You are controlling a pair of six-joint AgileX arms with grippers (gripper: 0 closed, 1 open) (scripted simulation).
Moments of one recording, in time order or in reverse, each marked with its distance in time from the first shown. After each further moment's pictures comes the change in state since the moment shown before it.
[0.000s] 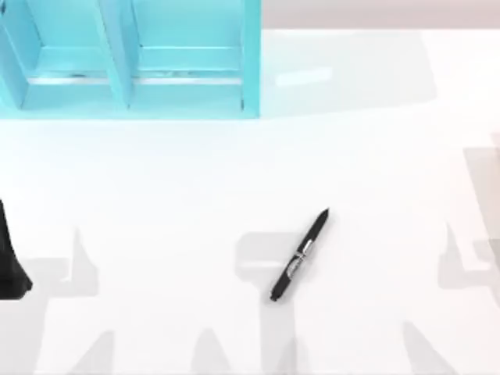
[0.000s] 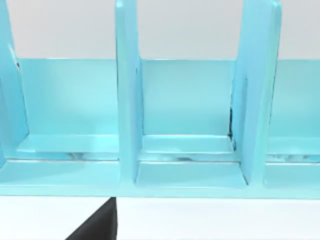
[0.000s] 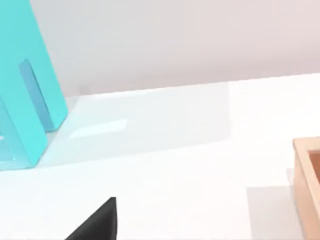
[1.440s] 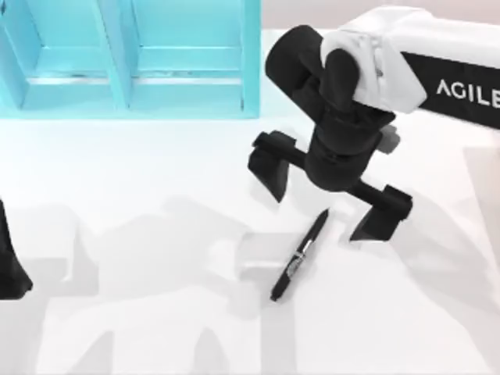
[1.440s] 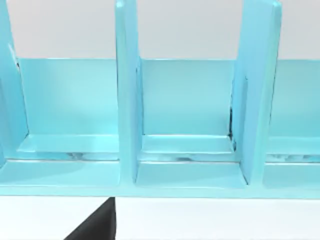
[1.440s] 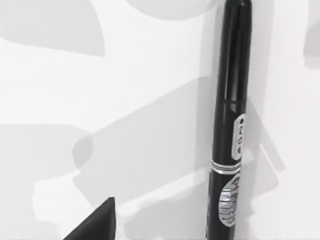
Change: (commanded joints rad) left arm 0.000 0.000 0.000 0.000 0.000 0.000; right arm 0.517 1.843 1.433 -0.920 -0.019 1.030
